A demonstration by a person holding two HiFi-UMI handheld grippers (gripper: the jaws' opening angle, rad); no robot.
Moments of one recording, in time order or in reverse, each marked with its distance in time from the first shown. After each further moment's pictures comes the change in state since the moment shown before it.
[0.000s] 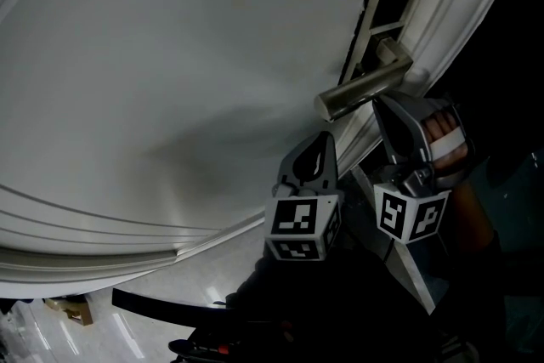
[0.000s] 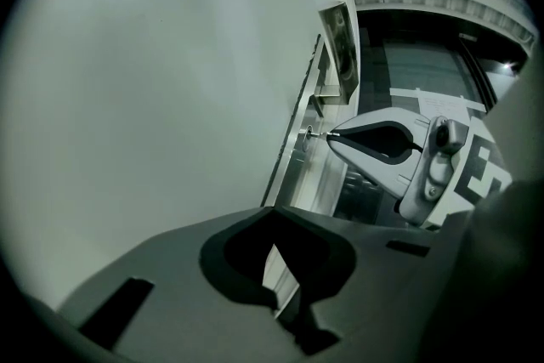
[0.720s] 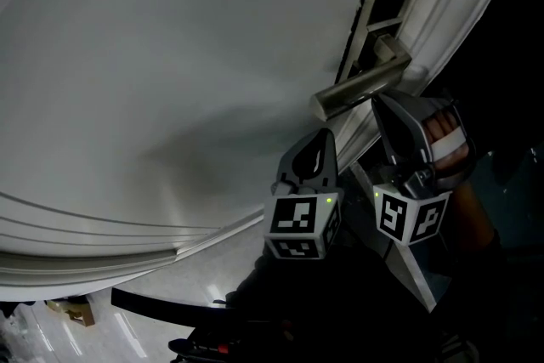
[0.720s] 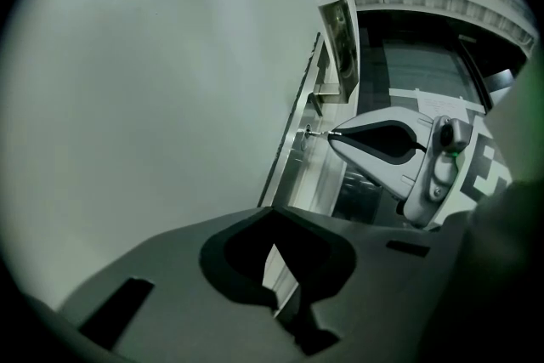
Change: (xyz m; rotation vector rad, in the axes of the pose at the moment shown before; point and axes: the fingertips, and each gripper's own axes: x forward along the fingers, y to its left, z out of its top) left arm 0.003 -0.002 -0.001 -0.005 0.009 -0.009; right arm -0.003 0.000 0.000 0.015 0.000 0.003
